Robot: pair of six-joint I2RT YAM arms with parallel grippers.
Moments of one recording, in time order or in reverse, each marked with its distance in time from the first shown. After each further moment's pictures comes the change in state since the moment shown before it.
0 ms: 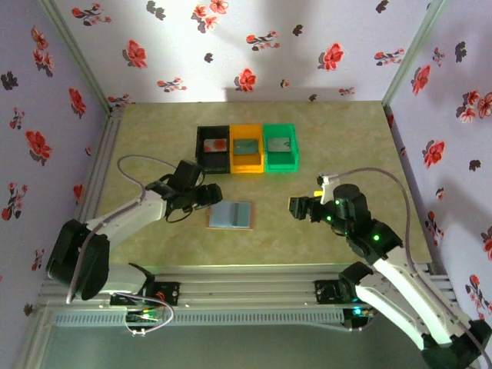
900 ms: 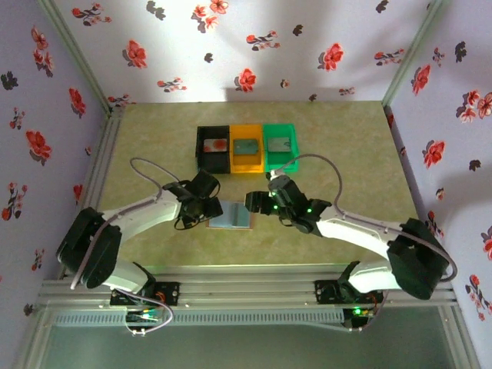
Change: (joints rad) left arm -0.138 0.121 0.065 -0.210 -0.174 -0.213; right arm 0.277 0.669 0.069 0.459 0.095 0.333
